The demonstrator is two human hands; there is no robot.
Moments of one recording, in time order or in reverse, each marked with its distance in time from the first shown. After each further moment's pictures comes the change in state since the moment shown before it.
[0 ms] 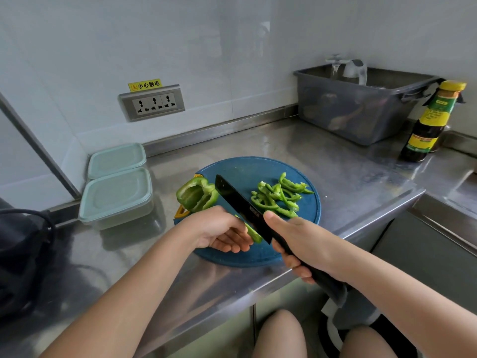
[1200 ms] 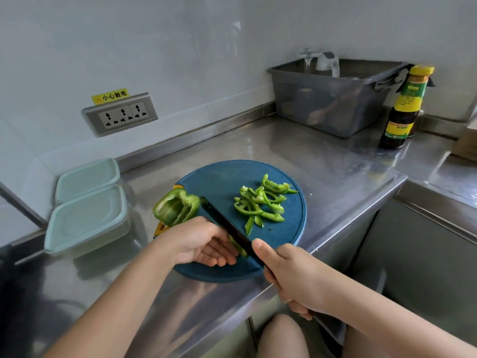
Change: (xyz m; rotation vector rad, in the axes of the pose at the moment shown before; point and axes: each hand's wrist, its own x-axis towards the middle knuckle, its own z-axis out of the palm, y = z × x) left_hand 0.004 0.006 0.000 -0.005 -0.023 -0.057; right_hand -0.007 0.022 0.016 -0.055 0.095 0.009
